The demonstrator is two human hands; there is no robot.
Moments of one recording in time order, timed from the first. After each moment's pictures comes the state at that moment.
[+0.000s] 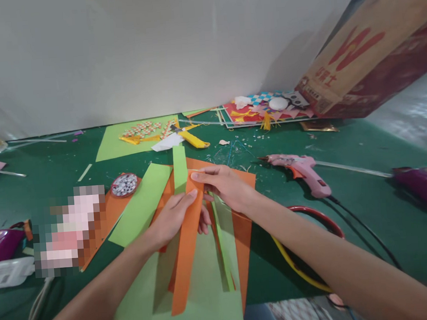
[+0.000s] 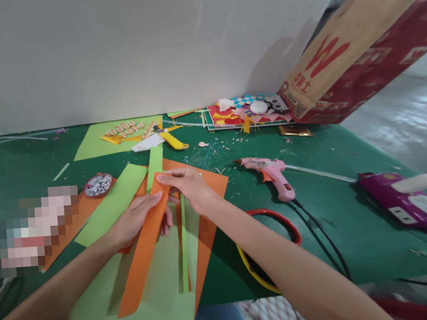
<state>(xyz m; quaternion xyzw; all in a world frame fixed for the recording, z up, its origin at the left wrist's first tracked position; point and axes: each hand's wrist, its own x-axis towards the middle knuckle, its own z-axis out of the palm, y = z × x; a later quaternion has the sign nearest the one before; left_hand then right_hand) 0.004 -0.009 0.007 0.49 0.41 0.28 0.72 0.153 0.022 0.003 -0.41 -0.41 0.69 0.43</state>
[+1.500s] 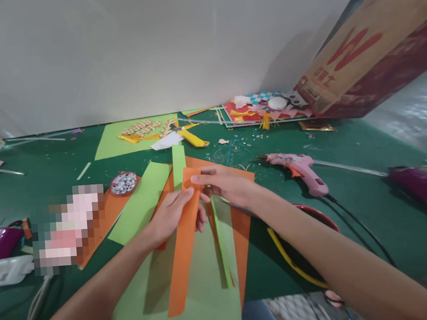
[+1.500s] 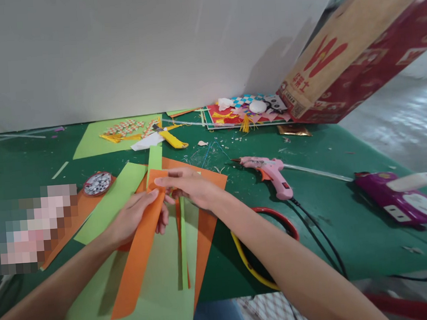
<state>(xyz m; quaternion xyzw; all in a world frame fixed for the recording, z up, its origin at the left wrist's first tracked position) 0.001 -0.009 0.005 0.50 0.40 0.30 0.71 0.165 0.028 0.003 -0.36 -0.46 0.73 0.34</state>
